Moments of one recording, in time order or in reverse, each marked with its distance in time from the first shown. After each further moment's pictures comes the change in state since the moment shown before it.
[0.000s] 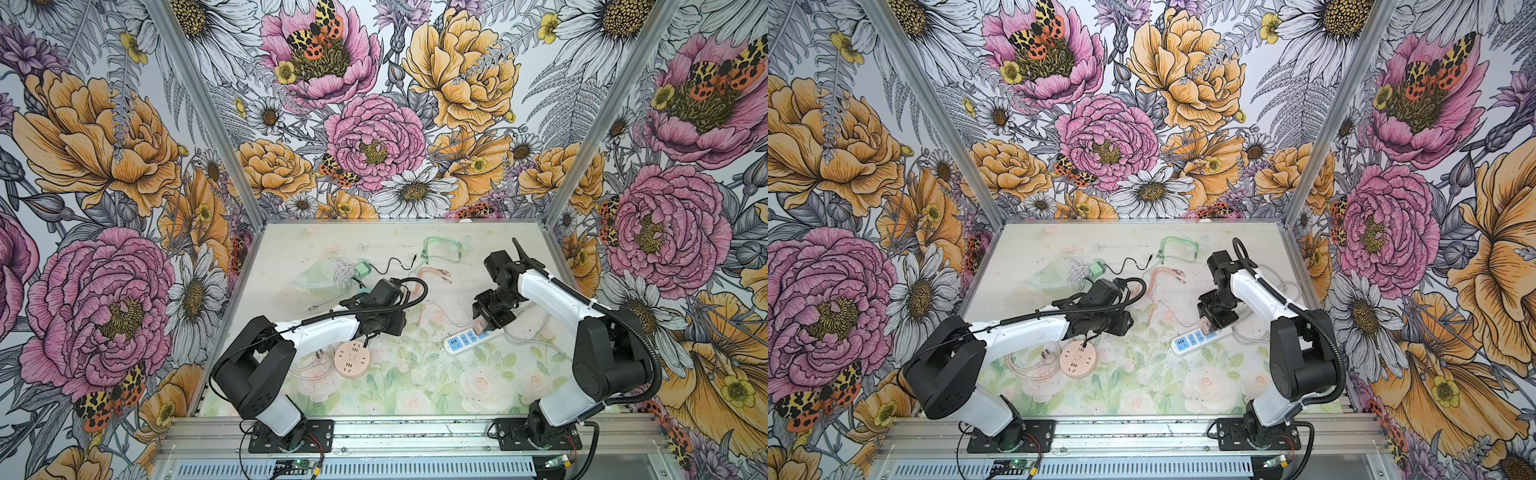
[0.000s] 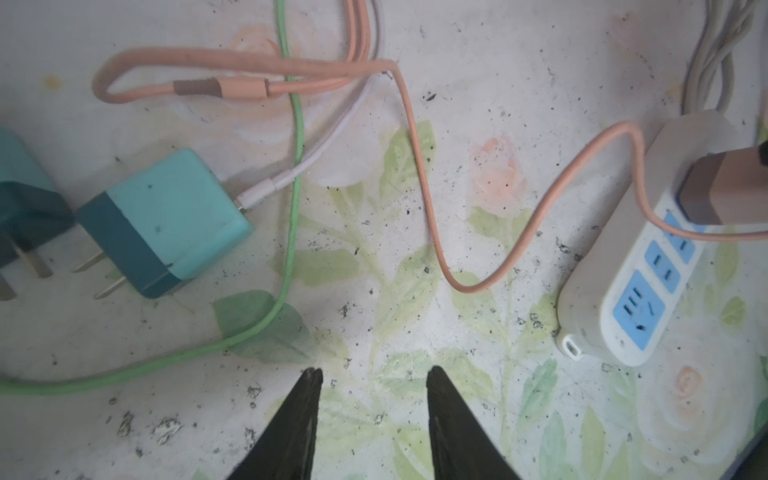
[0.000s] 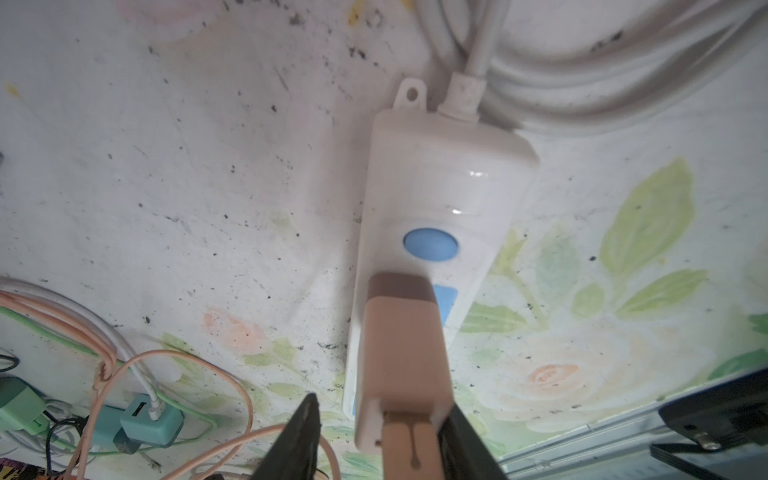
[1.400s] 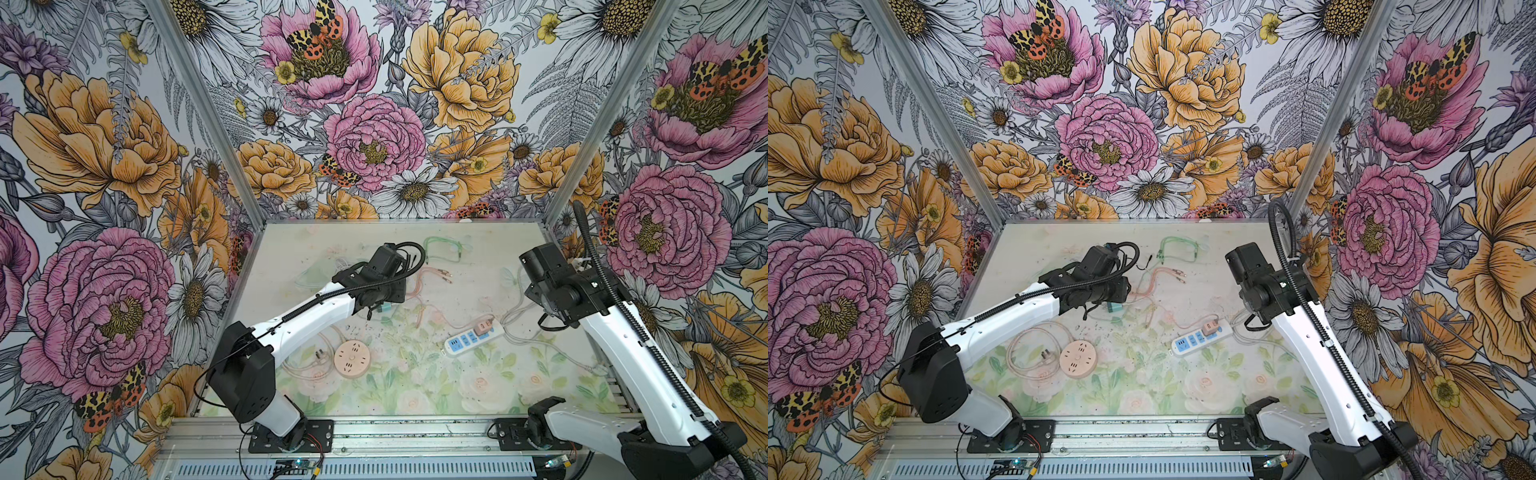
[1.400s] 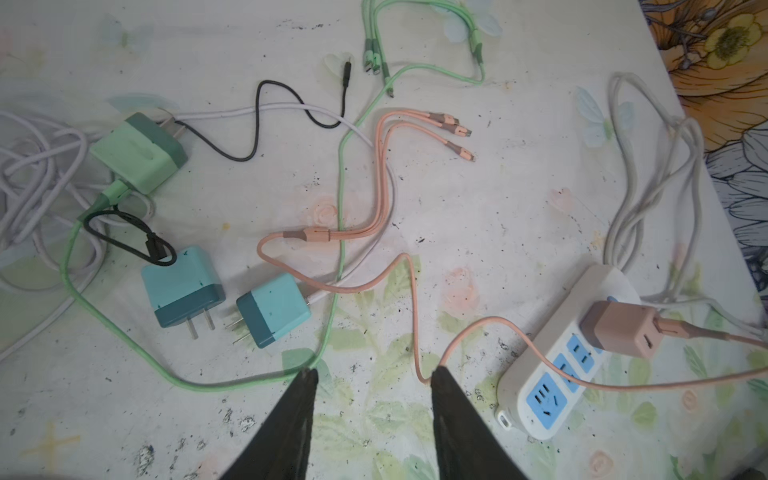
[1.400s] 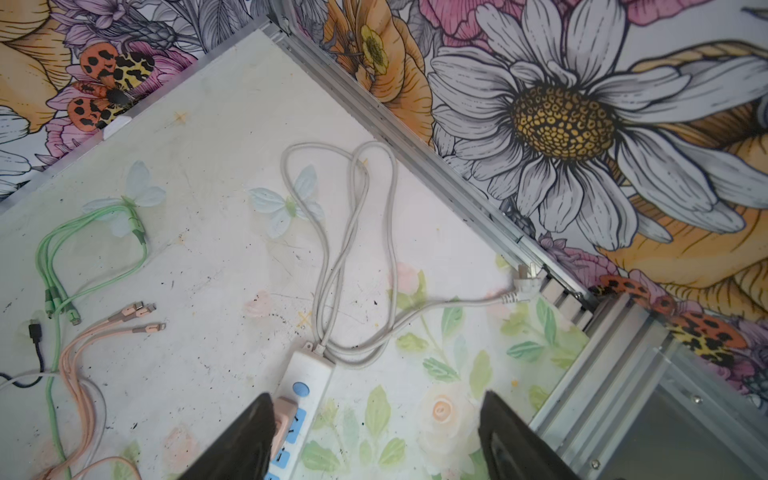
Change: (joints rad) left arm 0.049 0.000 0.341 -0.292 -0.146 -0.096; right arm 0.133 -0.454 0.253 -0.356 0.890 -0.293
